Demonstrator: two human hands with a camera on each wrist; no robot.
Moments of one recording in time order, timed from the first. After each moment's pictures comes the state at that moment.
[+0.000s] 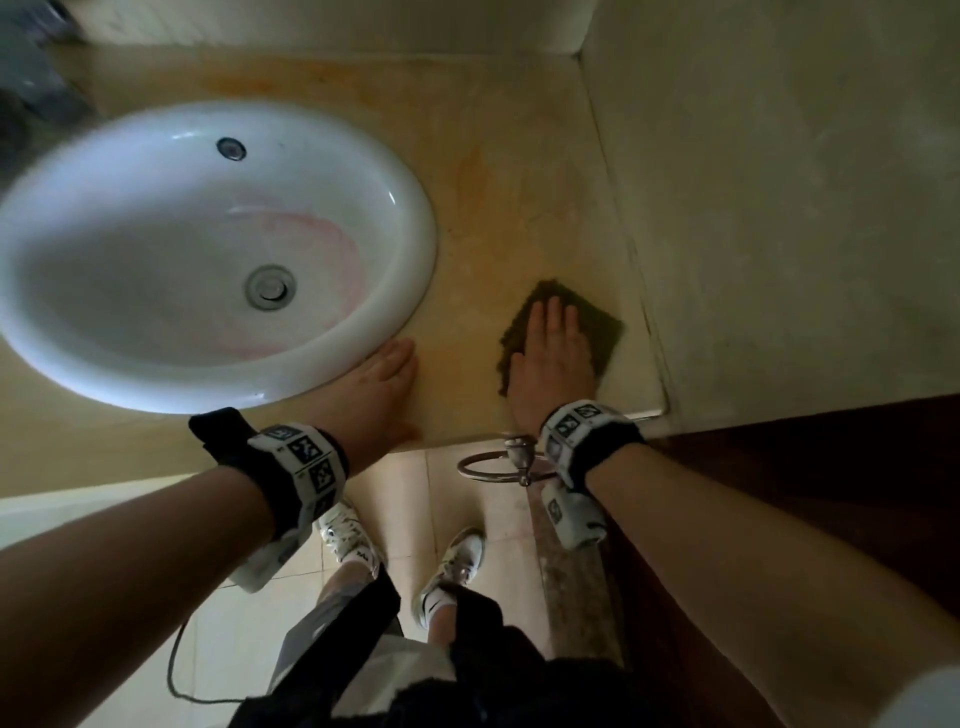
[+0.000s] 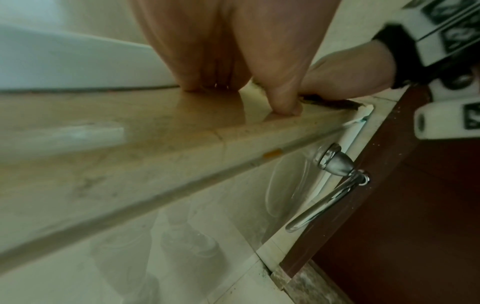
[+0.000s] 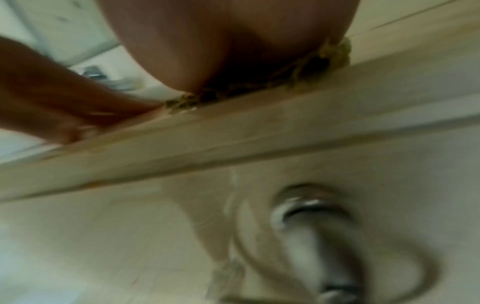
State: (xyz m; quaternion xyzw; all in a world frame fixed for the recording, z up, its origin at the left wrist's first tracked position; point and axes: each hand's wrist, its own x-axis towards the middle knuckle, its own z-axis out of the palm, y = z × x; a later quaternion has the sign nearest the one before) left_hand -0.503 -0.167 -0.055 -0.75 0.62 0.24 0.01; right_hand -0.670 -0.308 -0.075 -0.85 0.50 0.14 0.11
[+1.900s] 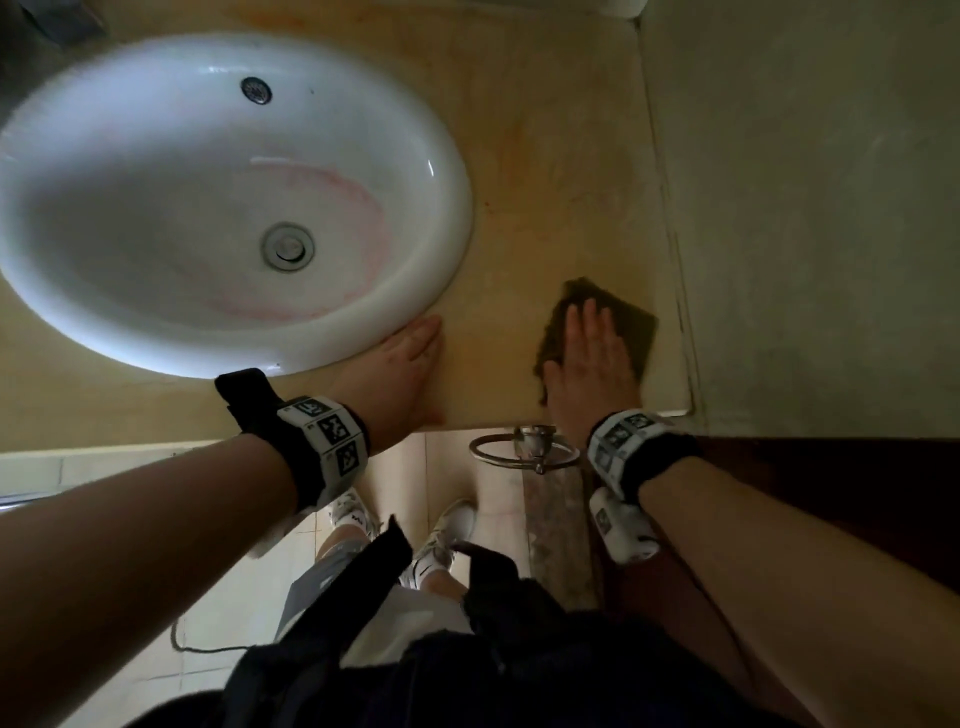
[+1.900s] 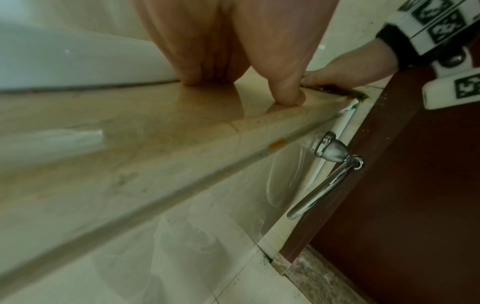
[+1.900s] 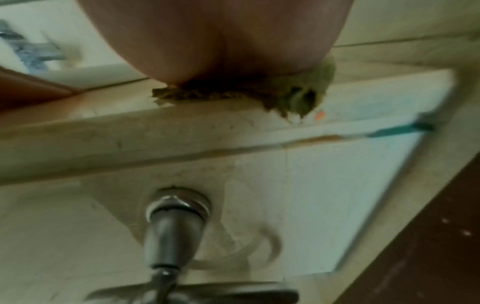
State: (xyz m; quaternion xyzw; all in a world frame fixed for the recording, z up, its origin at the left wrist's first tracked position) left_hand -0.496 -0.167 -0.070 -0.73 0.64 0.24 0.04; right_hand -0.692 -0.308 -0.080 -0.87 0.45 0.18 0.09
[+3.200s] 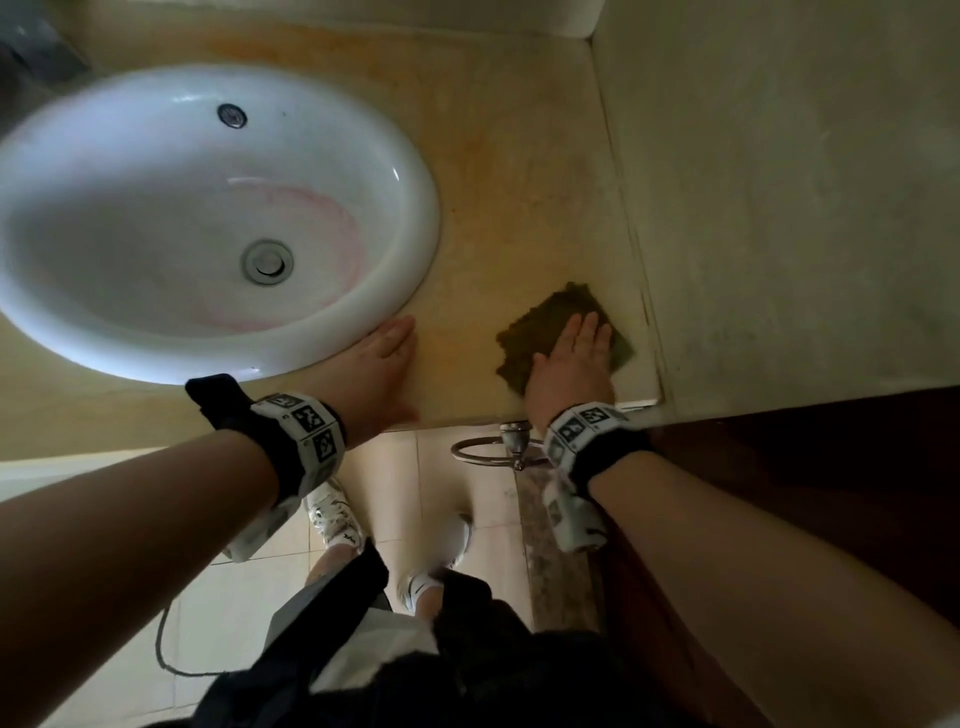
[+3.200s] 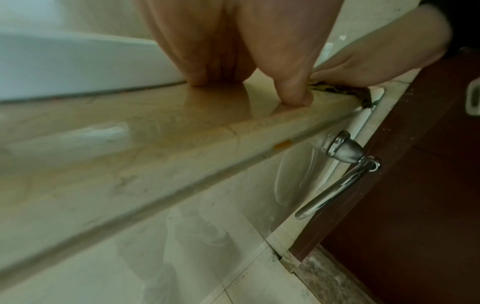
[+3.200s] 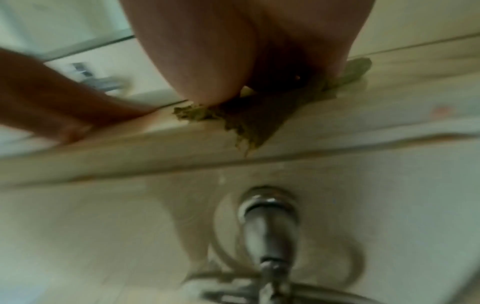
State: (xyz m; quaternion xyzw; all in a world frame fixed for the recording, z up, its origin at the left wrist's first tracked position) left_hand -0.503 -0.168 -0.056 -0.75 0.61 0.26 0.01; right_hand -0.690 -0.304 -0.070 -0.82 0.53 0.22 0.05
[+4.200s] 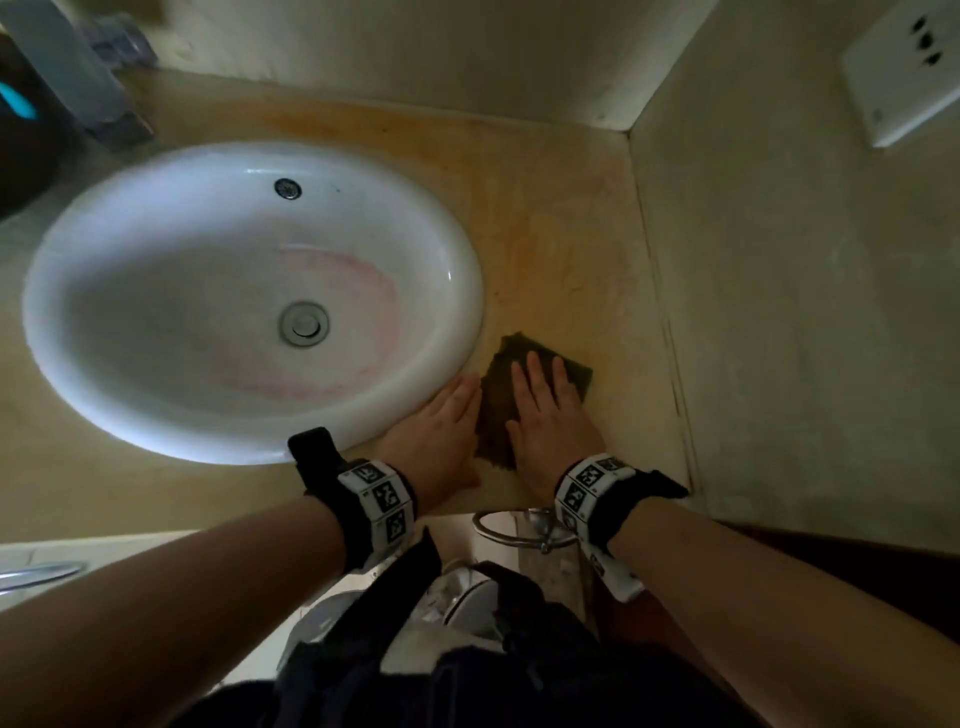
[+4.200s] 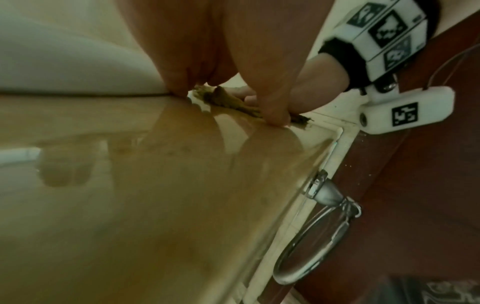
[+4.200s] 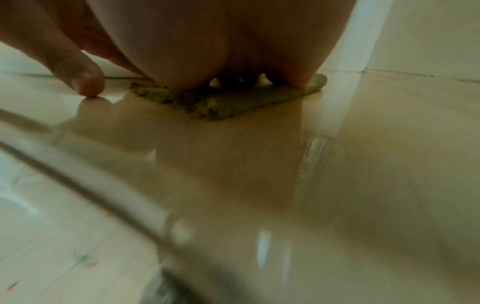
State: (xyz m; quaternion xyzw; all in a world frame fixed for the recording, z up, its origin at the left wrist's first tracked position) left_hand -0.503 -0.203 -0.044 -0.73 0.63 0.24 0.02; right_hand -0.636 -0.313 -0.063 -0.91 0.34 0.22 0.08
